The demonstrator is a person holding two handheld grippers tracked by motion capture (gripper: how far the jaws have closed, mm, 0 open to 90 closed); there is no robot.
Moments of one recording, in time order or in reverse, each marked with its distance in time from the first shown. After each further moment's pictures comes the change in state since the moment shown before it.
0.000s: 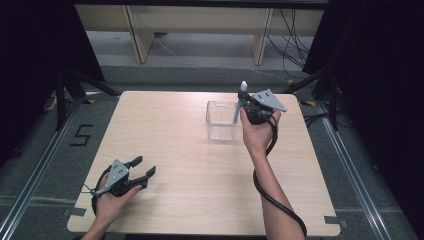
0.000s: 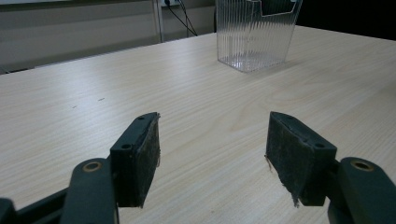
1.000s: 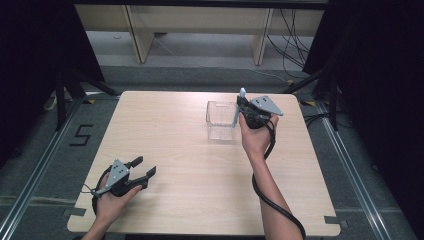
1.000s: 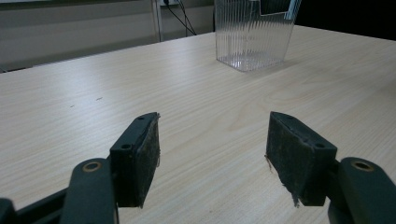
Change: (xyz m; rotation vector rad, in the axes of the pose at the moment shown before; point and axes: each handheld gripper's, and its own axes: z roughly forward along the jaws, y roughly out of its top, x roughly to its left) left arm 0.000 -0.001 0.002 -0.018 -0.014 0.000; right arm 0.000 -0.020 0.003 0.049 -0.015 0.015
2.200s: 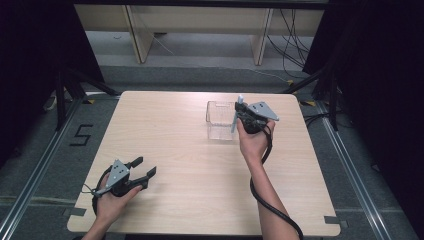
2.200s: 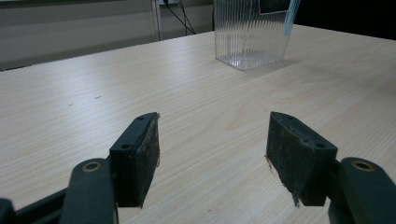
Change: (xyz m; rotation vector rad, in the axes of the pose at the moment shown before) left arm 0.000 -0.001 0.000 0.002 0.002 -0.003; right arm 0.002 -0.022 0.006 0.027 0.006 0.012
